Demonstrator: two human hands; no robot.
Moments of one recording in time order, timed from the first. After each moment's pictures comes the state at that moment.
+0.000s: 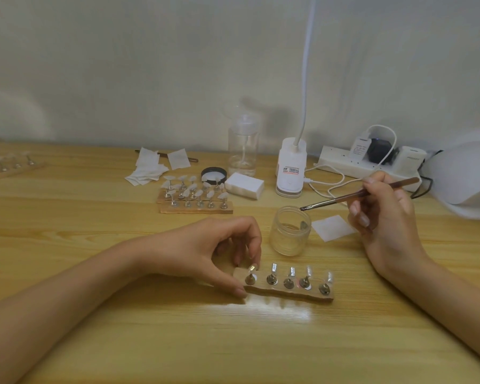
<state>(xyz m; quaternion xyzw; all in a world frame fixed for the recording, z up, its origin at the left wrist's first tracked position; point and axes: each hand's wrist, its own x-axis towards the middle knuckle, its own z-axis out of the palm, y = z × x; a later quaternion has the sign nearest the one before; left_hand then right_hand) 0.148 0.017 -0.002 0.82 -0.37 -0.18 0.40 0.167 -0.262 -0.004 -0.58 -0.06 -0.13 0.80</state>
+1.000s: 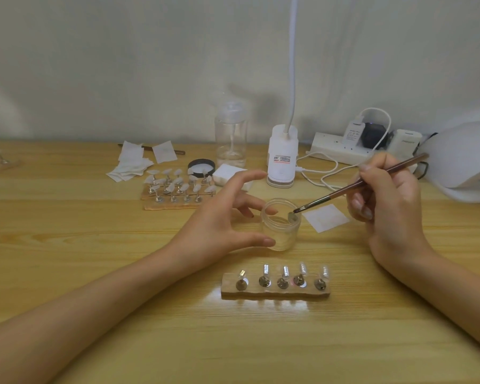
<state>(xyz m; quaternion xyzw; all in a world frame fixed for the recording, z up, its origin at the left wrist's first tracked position) 0.159 -0.027 -0.022 0.85 -0.22 0.02 0.47 0.165 -0.265 -0.005 -0.63 -0.11 -0.19 0.75</state>
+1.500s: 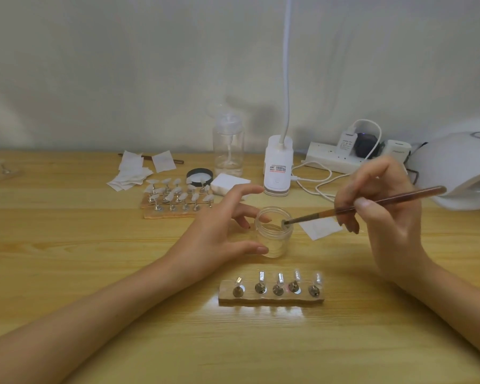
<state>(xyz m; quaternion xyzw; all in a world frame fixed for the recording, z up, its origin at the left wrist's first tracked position) 0.157 -0.026 -0.023 0.87 -0.23 0.04 0.44 0.156 -0.270 0.003 -0.66 -0.35 -0.22 0.63</state>
